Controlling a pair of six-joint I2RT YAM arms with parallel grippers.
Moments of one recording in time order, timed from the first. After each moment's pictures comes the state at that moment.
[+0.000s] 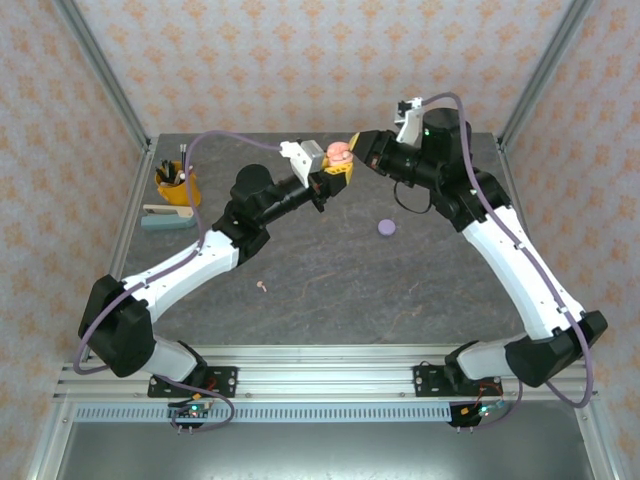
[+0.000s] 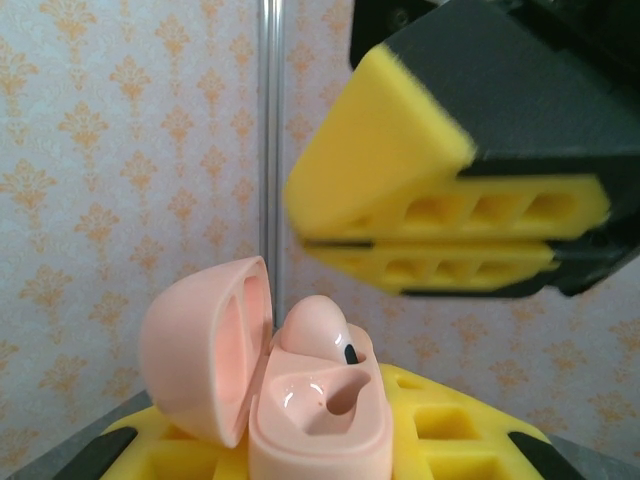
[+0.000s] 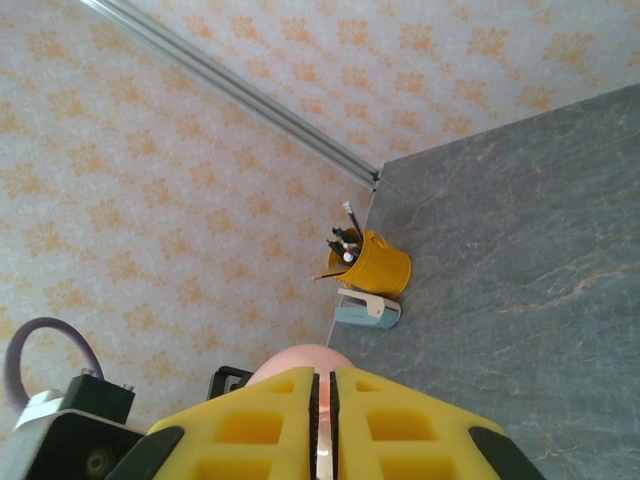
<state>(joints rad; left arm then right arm) -0.59 1.44 1.10 0.51 0.35 -0.09 0.47 1.33 1.59 -0.50 -0.37 0.82</state>
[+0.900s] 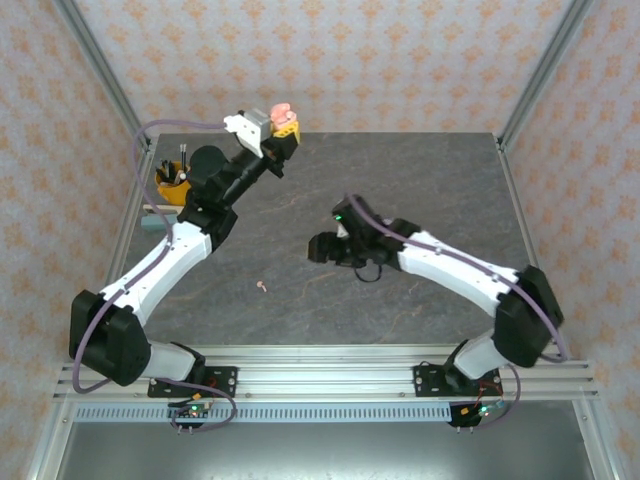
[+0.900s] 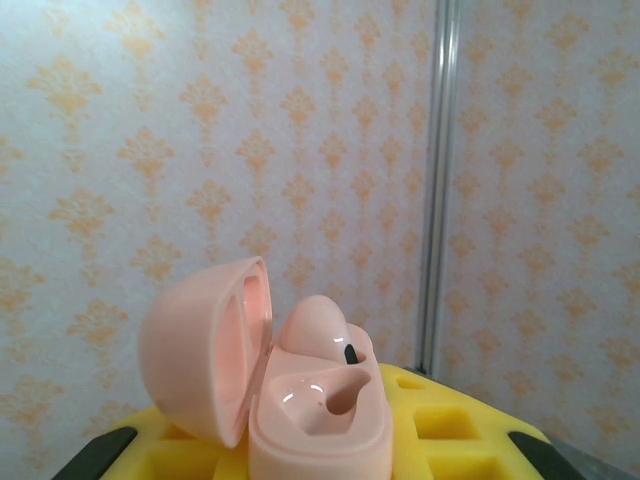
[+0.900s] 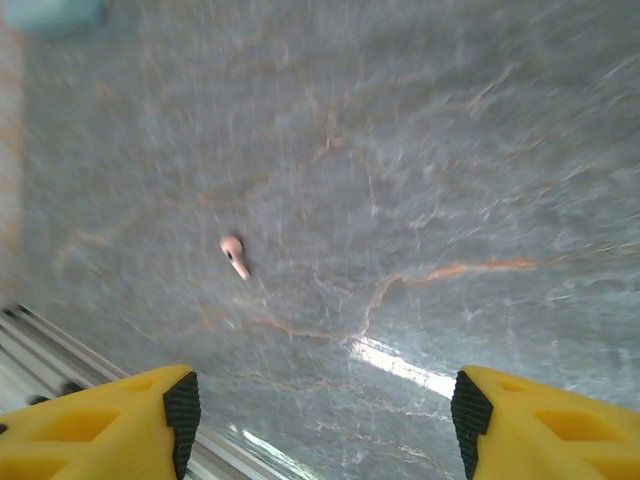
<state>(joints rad) -0.34 1.38 1.14 0.50 0.28 -0.07 0.83 1.54 1.17 -0.57 -0.17 0.75</state>
